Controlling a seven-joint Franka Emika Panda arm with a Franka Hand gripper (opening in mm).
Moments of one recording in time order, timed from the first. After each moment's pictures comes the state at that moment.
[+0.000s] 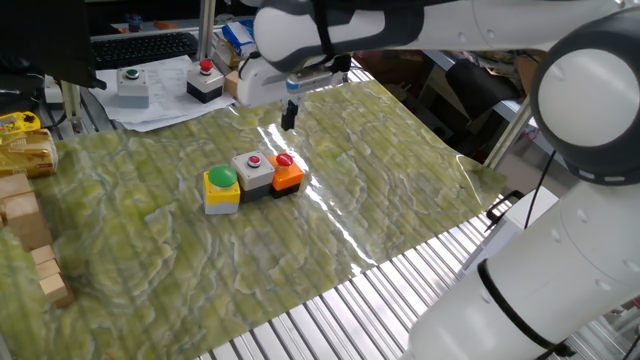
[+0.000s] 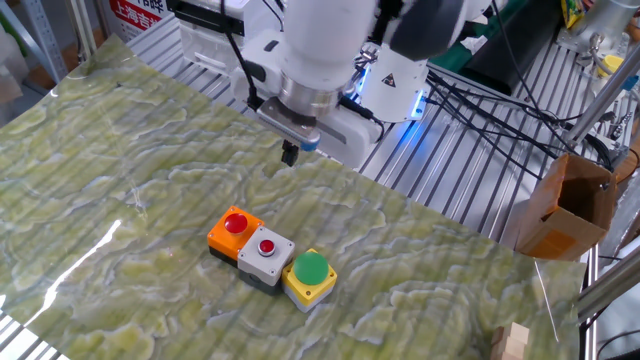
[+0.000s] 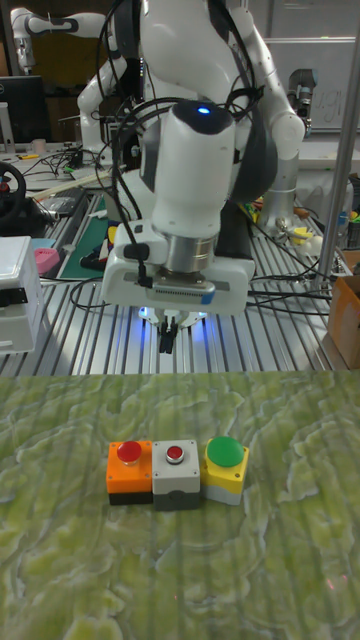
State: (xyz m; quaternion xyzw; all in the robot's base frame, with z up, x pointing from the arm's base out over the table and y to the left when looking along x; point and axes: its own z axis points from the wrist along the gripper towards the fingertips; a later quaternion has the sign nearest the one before) arm 0.498 0.000 0.298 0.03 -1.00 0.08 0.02
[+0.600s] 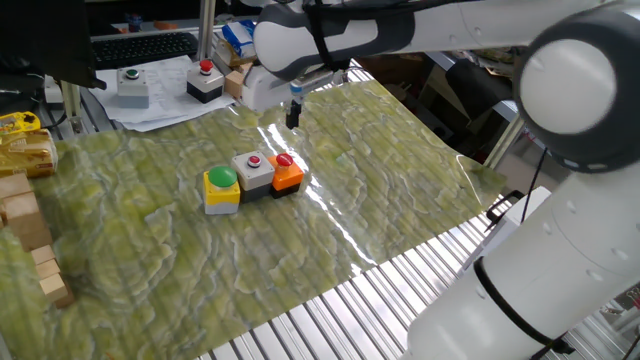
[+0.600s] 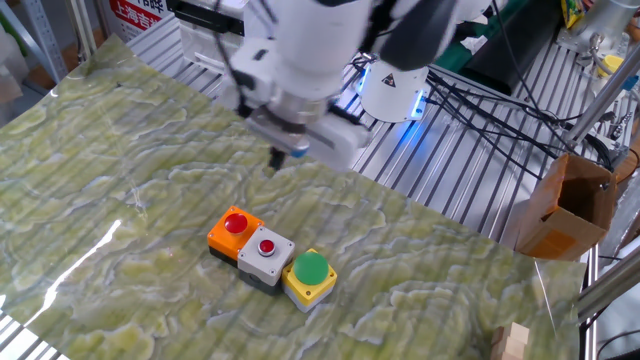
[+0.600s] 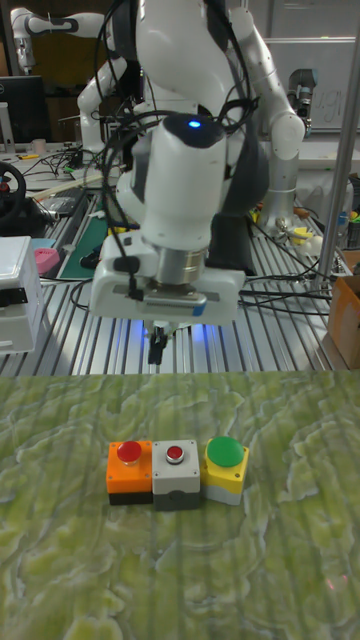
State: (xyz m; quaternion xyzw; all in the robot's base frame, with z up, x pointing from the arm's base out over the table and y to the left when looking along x) arm 0.512 -0.020 0.285 0.06 -0.99 0.08 0.02
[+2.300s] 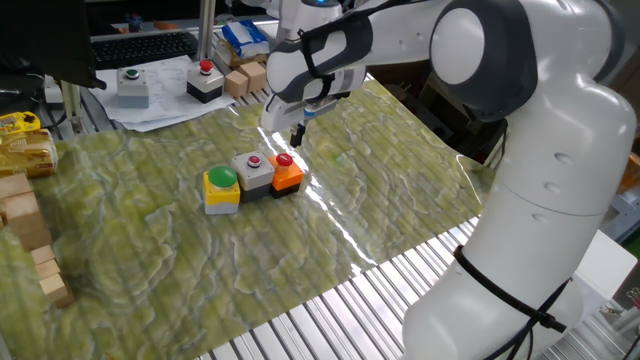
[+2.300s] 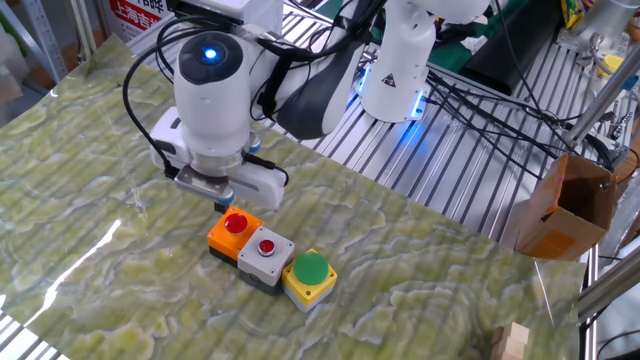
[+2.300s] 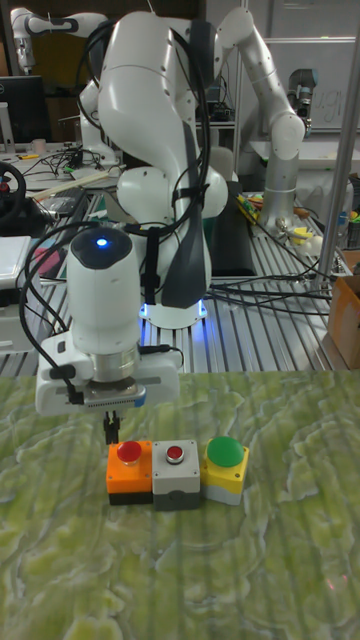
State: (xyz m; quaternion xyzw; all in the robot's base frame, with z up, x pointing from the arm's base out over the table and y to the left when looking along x) arm 0.561 -0.089 0.170 0.11 -0.99 0.03 0.02
